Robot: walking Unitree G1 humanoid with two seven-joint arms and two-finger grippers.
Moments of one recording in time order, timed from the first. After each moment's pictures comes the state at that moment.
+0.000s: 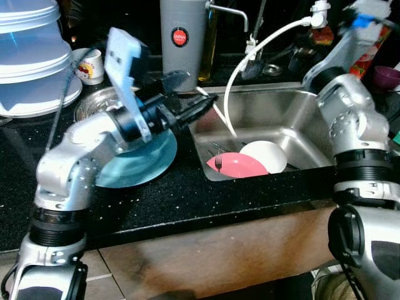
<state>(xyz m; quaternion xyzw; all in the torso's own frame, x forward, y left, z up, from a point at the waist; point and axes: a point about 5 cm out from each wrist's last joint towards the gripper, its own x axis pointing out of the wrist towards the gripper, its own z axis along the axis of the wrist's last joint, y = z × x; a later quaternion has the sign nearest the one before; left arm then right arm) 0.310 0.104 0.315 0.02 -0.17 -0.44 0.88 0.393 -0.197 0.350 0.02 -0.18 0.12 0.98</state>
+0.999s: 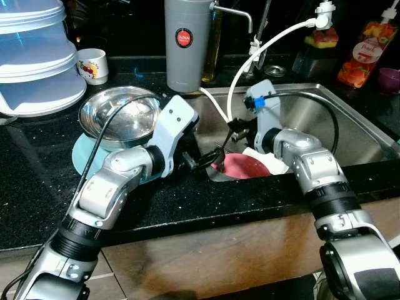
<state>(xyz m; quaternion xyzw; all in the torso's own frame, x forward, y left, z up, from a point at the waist) 0.325 0.092 0.248 0.14 -0.03 -0.41 0.90 0.390 -0.150 0.238 -0.11 0.07 0.27 0.95</state>
